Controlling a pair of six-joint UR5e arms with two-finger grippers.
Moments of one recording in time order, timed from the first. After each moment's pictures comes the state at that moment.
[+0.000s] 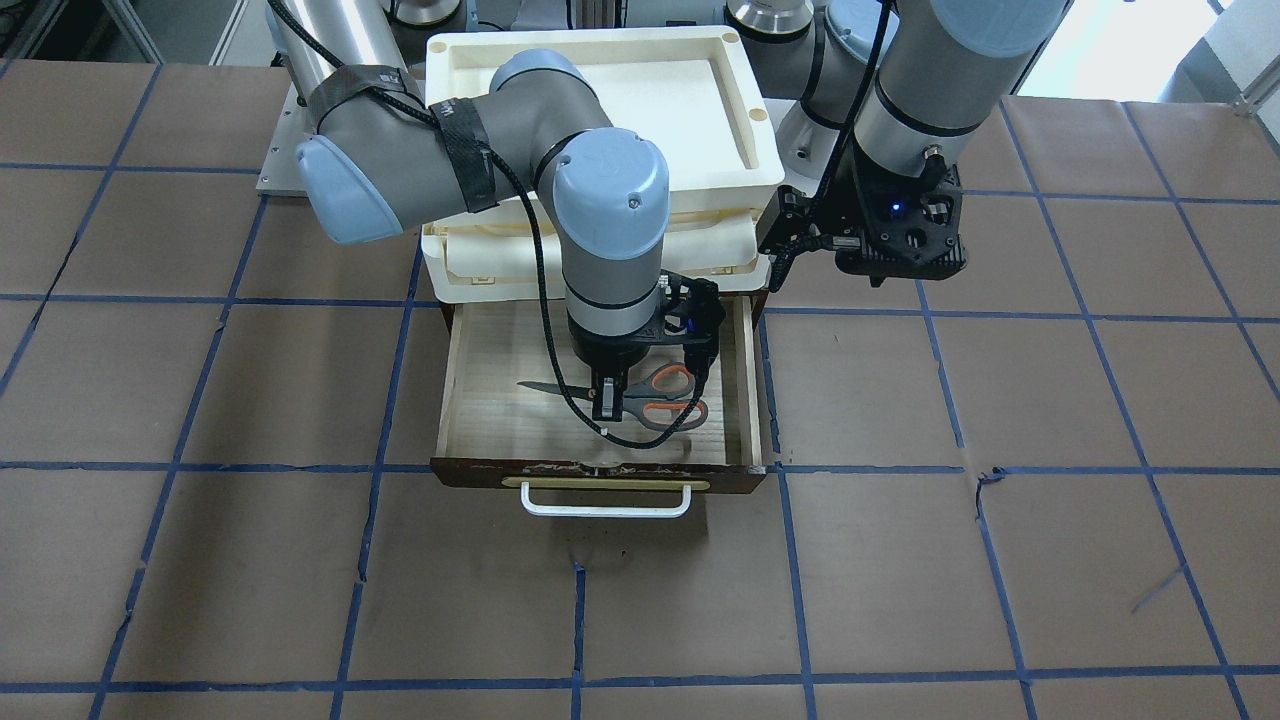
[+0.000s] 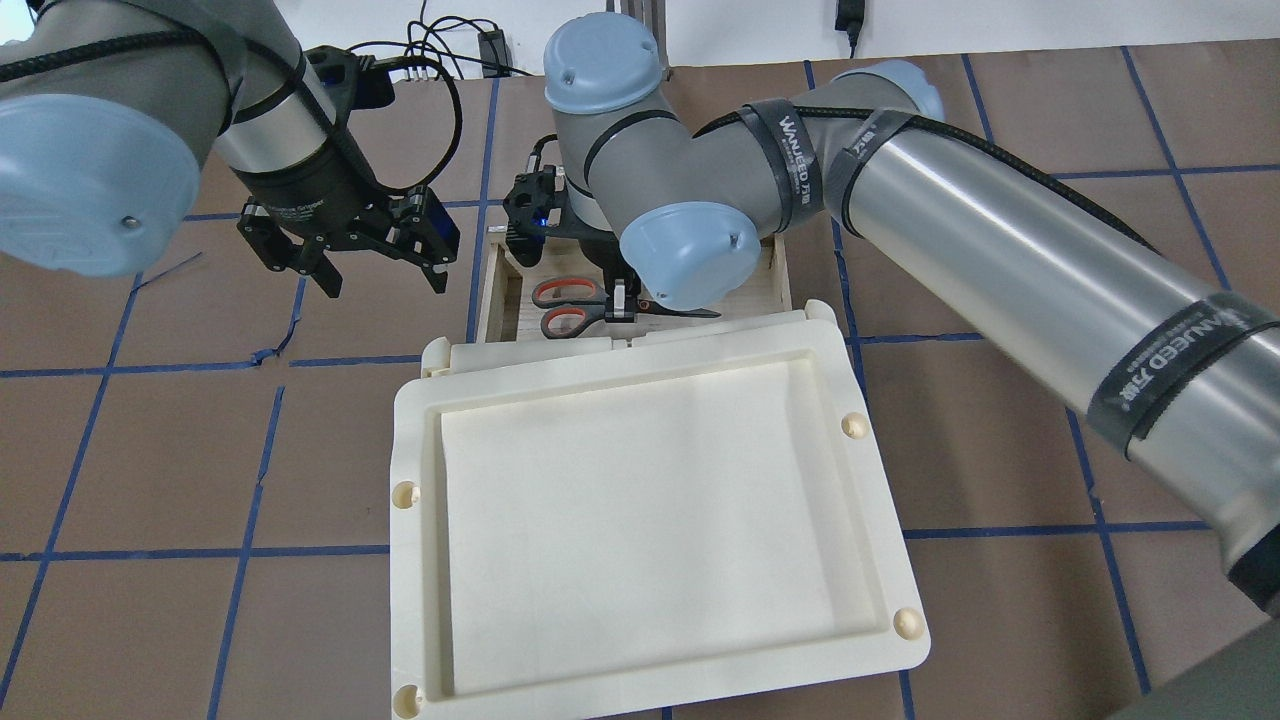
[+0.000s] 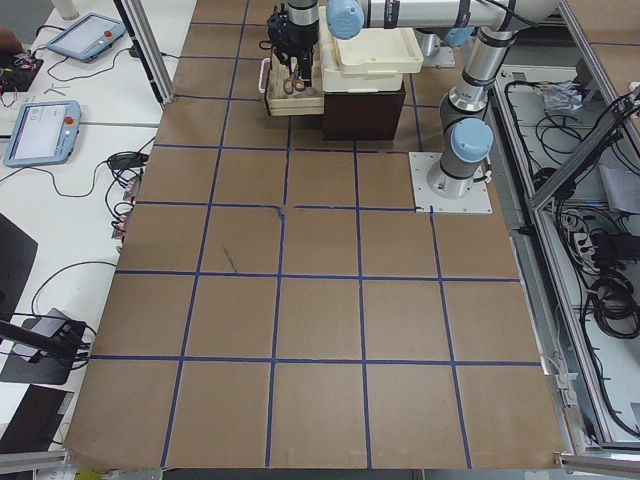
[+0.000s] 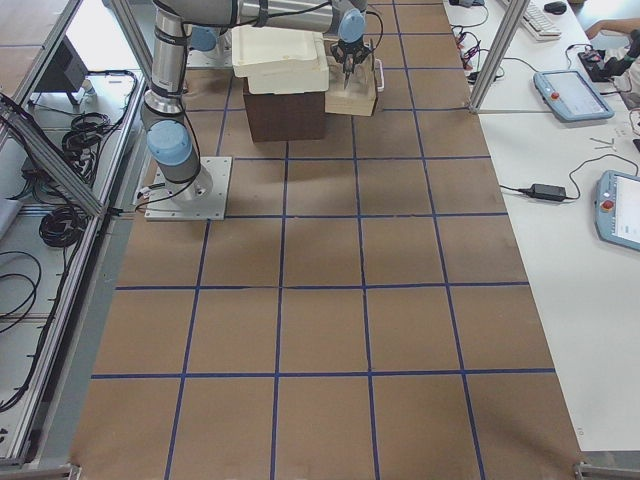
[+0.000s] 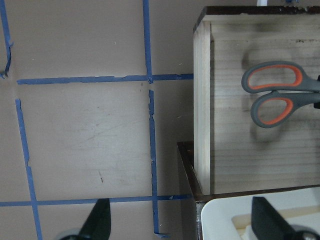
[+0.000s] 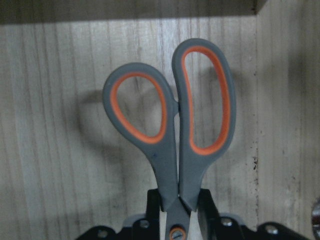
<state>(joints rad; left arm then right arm) -1.60 -1.59 -1.62 -1.56 1.54 0.01 2.01 -1.14 1.48 -1.91 -1.55 -1.08</state>
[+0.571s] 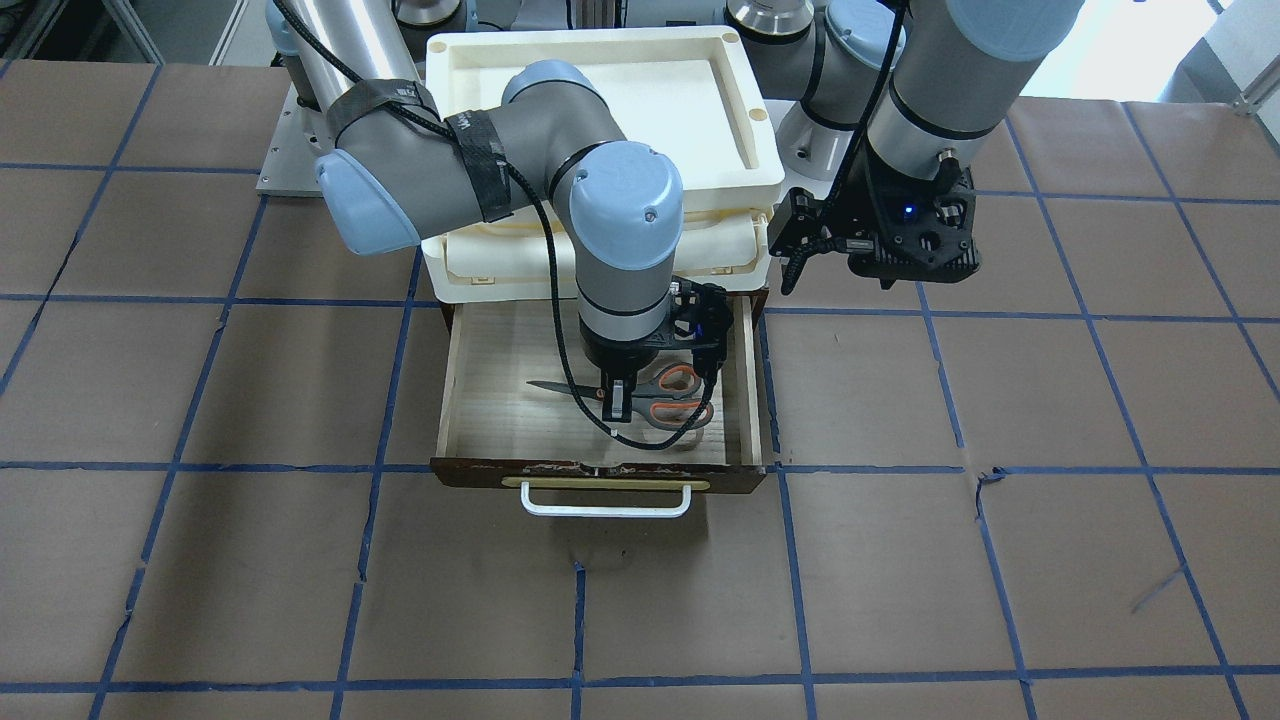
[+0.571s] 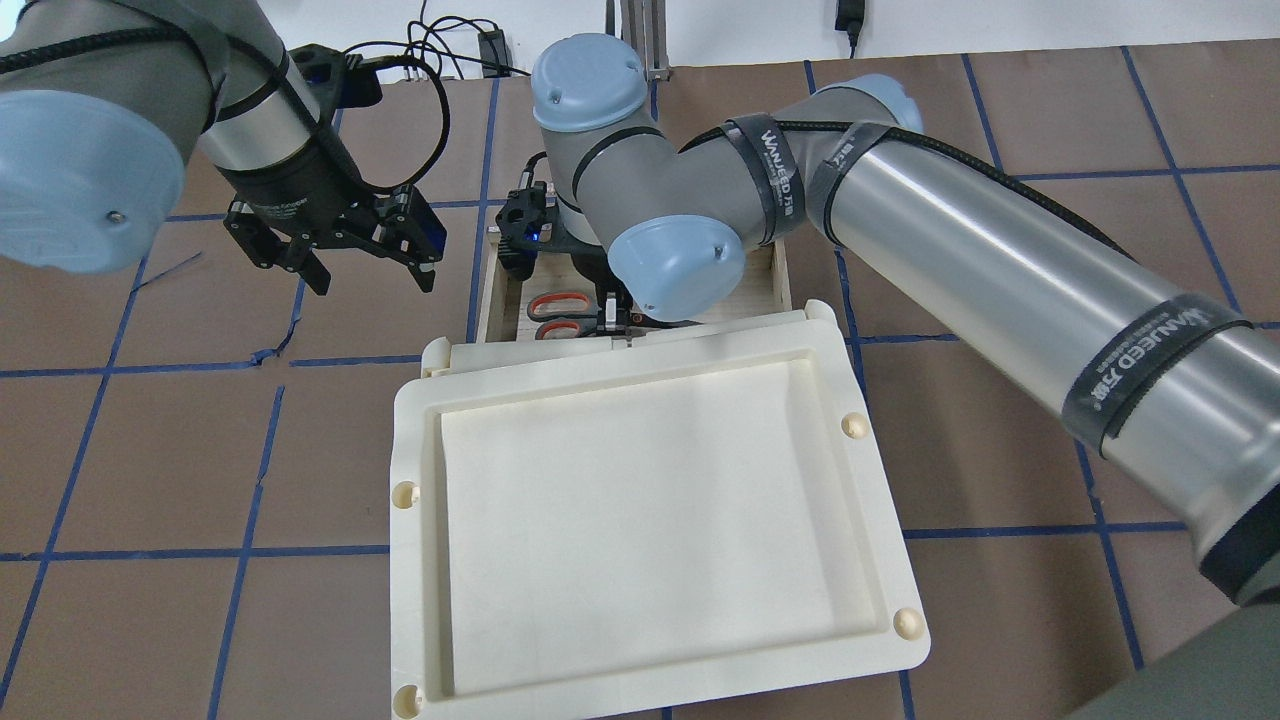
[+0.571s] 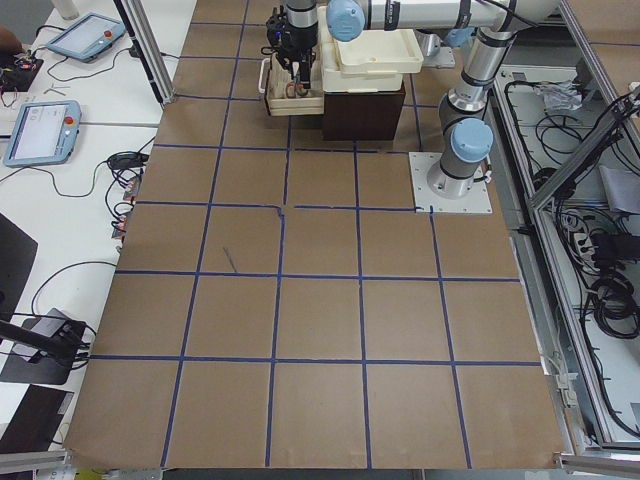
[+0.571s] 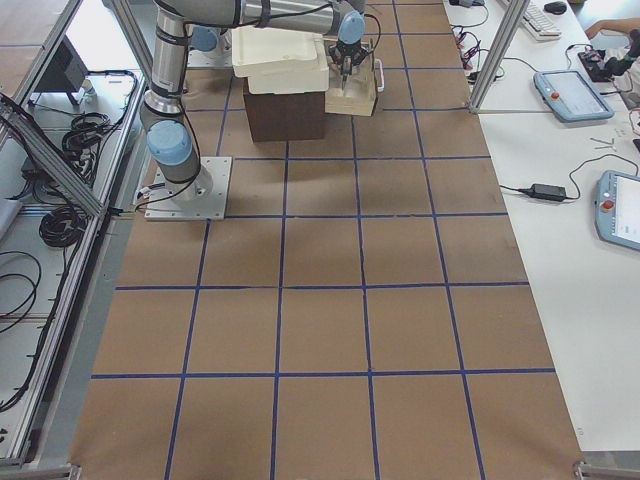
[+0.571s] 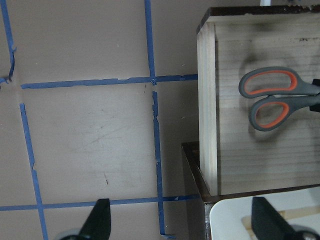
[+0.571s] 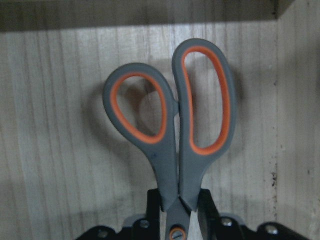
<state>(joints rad) -1.58 -1.59 -1.62 -1.56 1.54 0.02 2.02 -1.12 1.48 -1.91 -1.55 -1.06</state>
